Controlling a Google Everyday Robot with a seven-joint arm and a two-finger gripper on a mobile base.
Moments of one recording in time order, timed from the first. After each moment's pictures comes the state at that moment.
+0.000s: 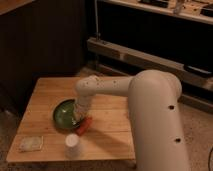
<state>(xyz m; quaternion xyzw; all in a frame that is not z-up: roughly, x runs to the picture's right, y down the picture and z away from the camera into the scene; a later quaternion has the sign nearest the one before) -0.162 0.168 0.844 -0.43 0.07 0.47 0.76</state>
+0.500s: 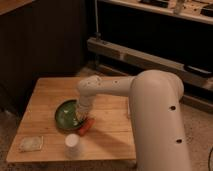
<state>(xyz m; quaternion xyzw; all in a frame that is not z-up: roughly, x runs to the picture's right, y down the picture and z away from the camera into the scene) -0.148 0.168 0.844 -0.43 0.08 0.48 0.76</state>
